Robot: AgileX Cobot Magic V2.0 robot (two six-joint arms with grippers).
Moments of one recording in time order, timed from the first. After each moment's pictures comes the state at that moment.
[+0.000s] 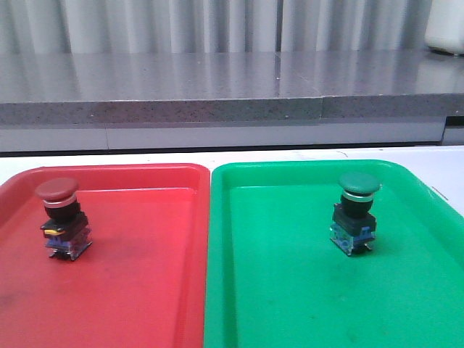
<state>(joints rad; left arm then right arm) -0.14 0.31 -0.55 0.09 0.69 -0.19 0.42 0.55 -0.80 0.08 1.00 0.02</state>
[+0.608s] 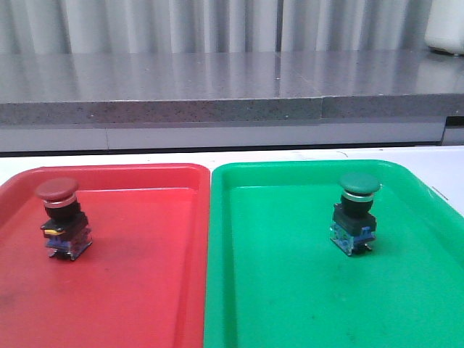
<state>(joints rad) 0.05 0.00 -0.06 0.03 0.24 -0.19 0.42 0.55 -0.80 0.08 1.00 0.02</state>
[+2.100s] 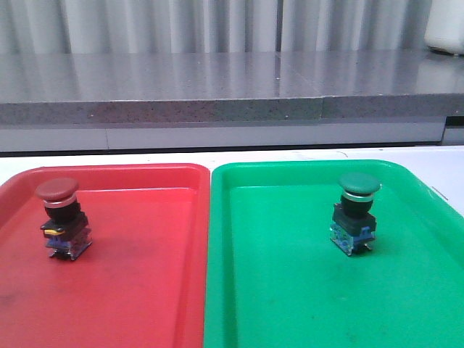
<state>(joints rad) 0.04 -0.01 0.00 0.01 0.05 -0.12 0.42 0.55 -0.80 0.08 1.00 0.02</state>
